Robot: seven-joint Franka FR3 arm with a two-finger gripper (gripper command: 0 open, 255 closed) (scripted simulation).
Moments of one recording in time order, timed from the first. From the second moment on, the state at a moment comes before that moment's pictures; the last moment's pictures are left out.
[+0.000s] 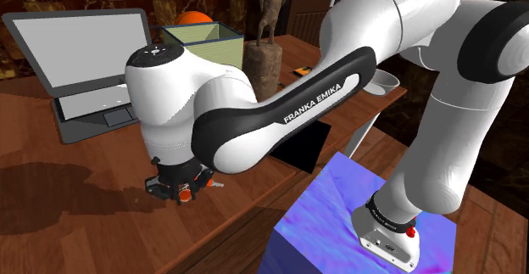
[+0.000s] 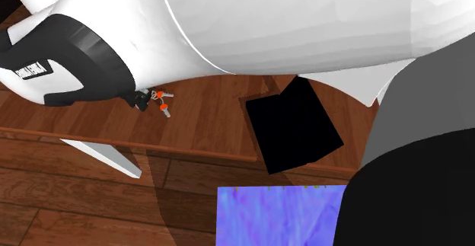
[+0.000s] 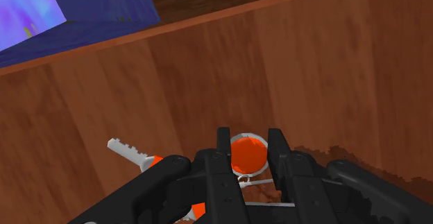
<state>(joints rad) 0.10 0.27 0.78 -1.90 -0.22 2.09 1.37</state>
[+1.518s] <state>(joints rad) 0.03 0.08 0.80 -1.79 -0.06 1.85 1.24</state>
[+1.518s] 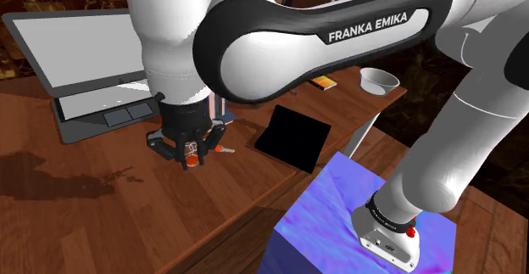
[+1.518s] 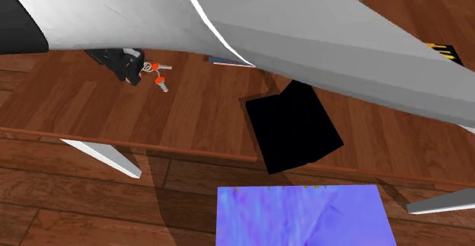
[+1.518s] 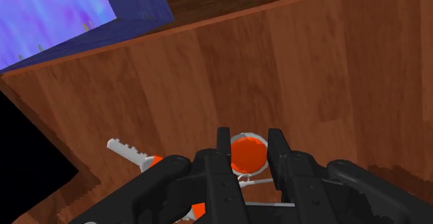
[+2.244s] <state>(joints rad) -0.05 -0.36 0.60 -2.18 0.21 1.87 0.86</state>
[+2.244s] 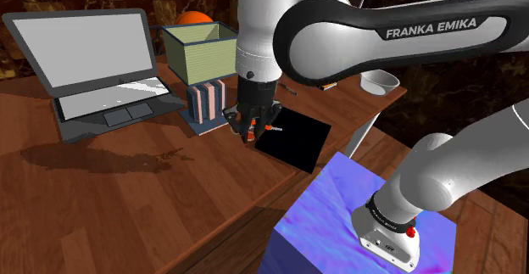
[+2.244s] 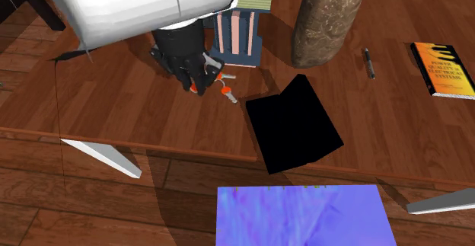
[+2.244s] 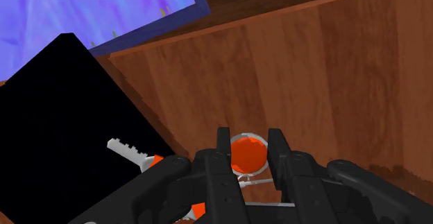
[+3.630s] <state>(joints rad) -0.08 -0.69 0.29 -2.55 0.19 1.87 0.49</state>
